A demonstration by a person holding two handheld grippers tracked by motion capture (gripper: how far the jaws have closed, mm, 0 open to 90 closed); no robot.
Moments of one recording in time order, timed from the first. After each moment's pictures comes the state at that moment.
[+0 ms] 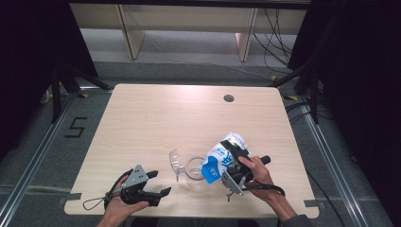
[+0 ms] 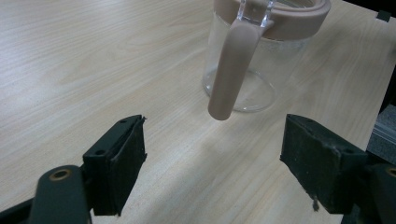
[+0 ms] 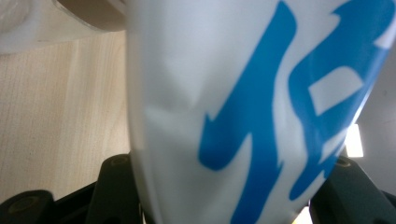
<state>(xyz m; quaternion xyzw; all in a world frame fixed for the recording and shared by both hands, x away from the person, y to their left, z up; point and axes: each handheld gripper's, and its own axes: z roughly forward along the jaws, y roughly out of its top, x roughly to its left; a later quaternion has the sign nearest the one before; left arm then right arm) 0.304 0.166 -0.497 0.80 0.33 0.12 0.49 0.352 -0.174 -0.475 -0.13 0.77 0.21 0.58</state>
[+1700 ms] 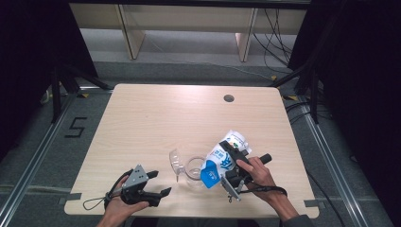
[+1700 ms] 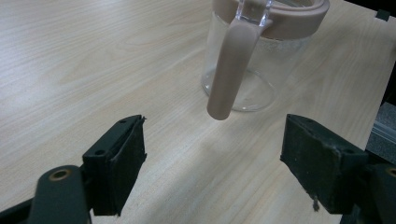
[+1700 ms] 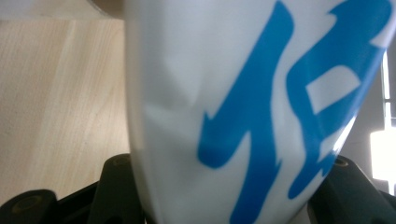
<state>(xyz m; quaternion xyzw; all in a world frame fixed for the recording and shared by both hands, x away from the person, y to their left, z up) 0.303 0.165 -0.497 0.80 0.33 0.12 0.48 0.347 -0.171 -0.473 -0.20 0.74 0.16 0.62</state>
